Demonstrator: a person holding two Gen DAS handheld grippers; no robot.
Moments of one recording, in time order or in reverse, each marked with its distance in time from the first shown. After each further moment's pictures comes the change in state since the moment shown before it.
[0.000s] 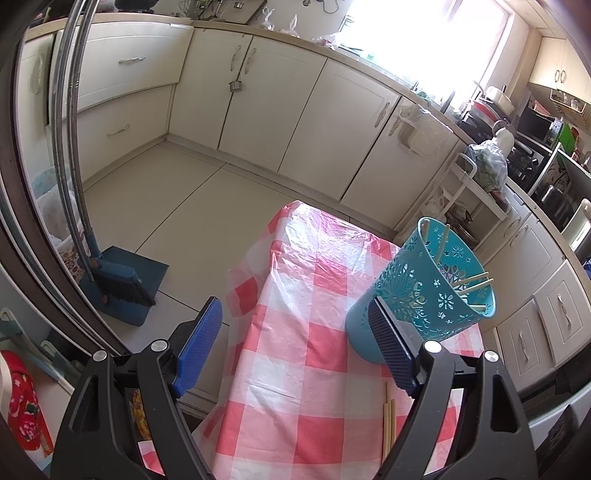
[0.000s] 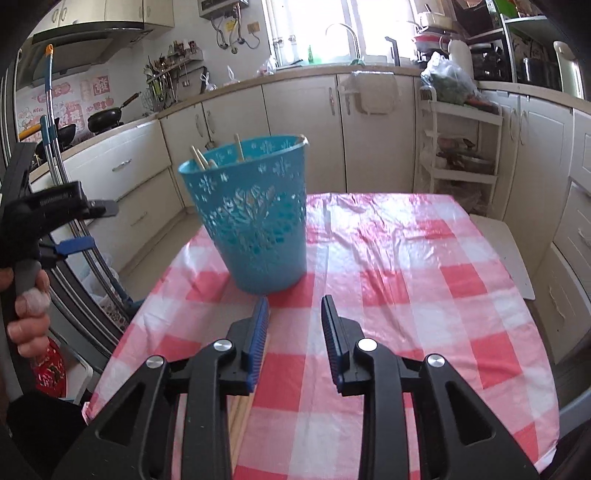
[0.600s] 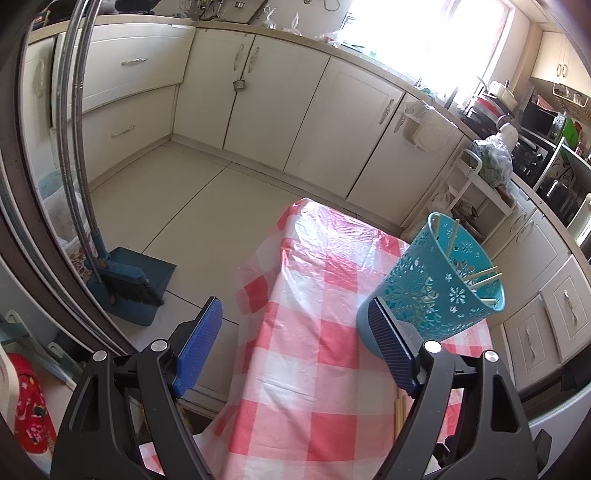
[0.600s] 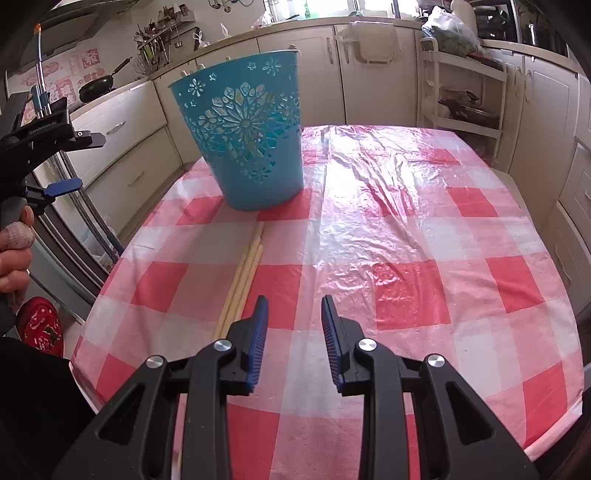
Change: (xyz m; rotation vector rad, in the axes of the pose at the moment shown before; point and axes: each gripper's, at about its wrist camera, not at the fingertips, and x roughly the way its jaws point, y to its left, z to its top) left arm 0.000 0.008 -0.002 0.016 0.008 0.032; right arm 0.013 -0.006 -0.052 0.019 0.172 0.012
